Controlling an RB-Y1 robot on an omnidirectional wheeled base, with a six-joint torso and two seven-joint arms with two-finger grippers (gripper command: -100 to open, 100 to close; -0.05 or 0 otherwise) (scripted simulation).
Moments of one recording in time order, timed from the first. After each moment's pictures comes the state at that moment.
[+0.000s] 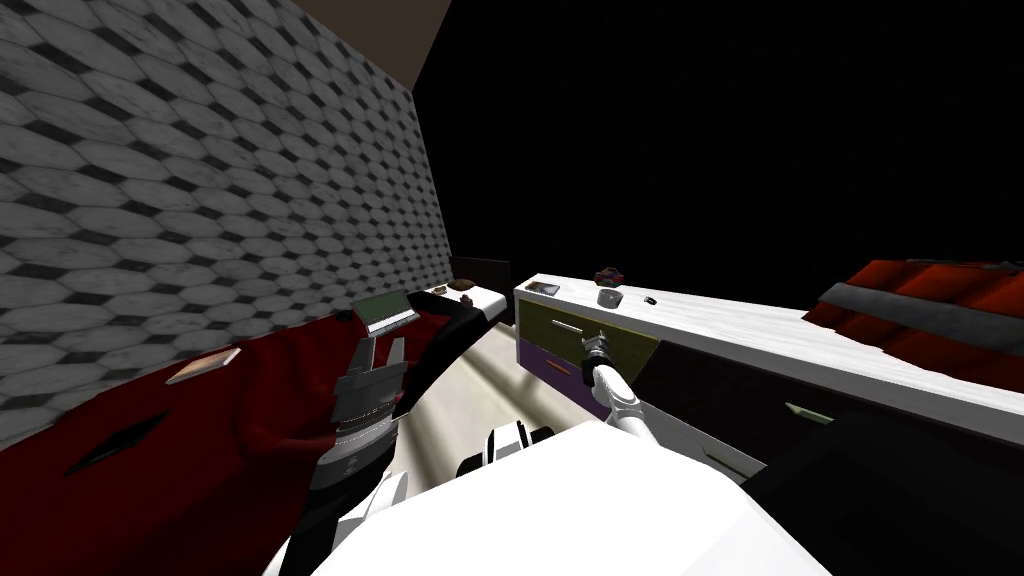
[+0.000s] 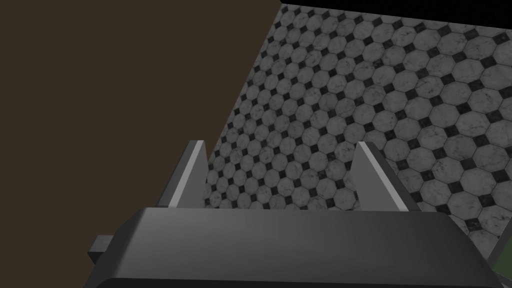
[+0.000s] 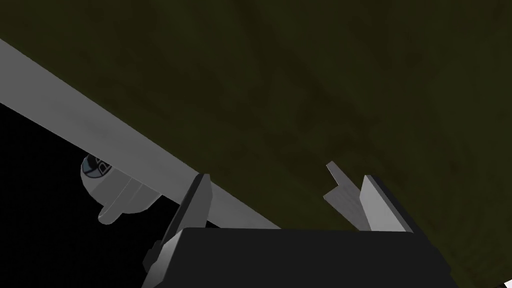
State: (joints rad) left arm 0.55 0.04 -0.07 -2.27 -0.08 -0.58 0.14; right arm 0.14 -0.16 -0.30 -1.53 1.39 0.34 0.81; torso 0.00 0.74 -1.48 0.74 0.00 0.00
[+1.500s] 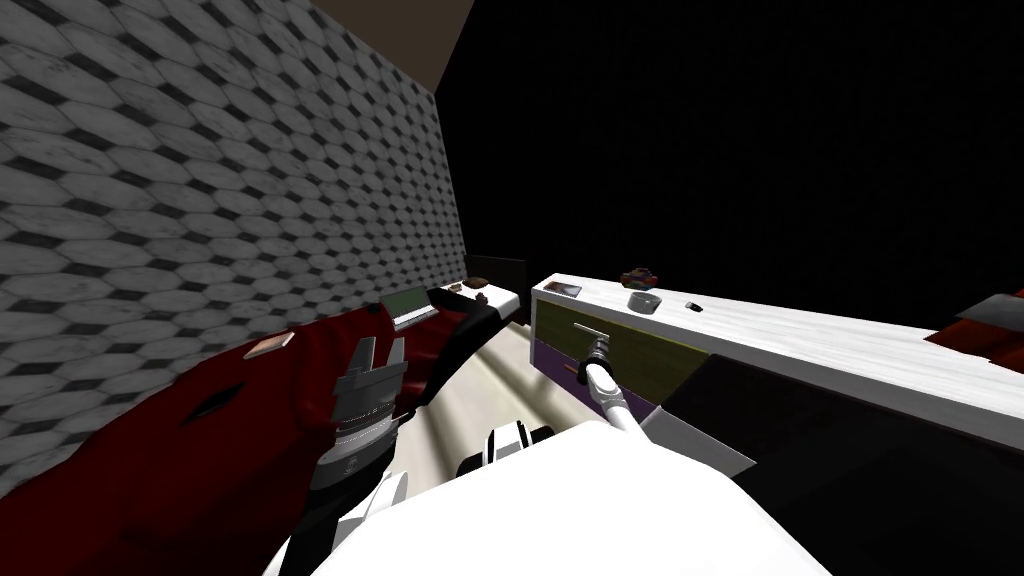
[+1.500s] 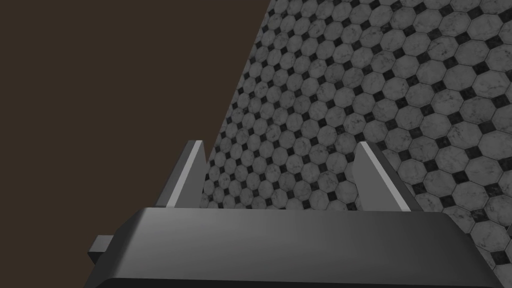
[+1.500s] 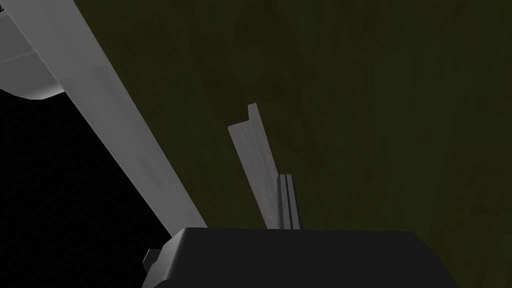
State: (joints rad) left arm 0.55 0.04 -0.07 -2.27 -0.08 -0.58 0.14; right arm 0.02 -0.16 -0.33 -1.28 1.66 0.52 0.98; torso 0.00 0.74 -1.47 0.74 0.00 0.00
